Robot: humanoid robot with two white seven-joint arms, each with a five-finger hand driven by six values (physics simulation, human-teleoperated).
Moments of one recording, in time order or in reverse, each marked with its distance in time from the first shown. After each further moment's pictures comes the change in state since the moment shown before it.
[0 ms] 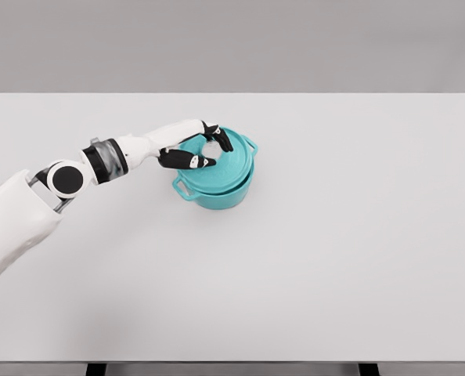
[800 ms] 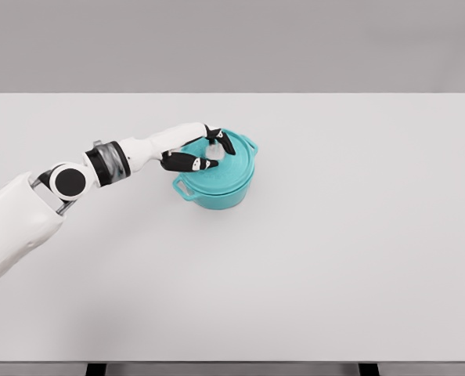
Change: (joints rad) left arm 0.003 -0.001 -0.011 -0.005 0.002 0.001 0.002; right arm 0.000 0.000 0.000 0.000 0.000 0.000 0.000
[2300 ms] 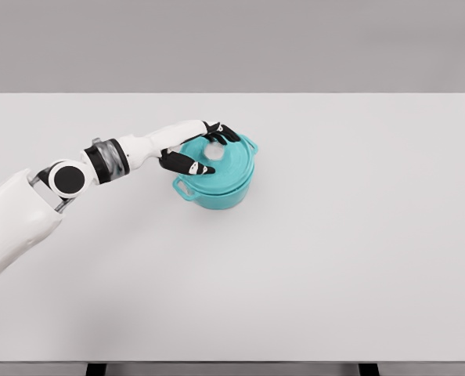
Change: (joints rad) left arm -0.011 0.002 -0.002 0.005 -0.002 -0.001 -0.002; right arm 0.000 0.000 0.000 0.000 0.000 0.000 0.000
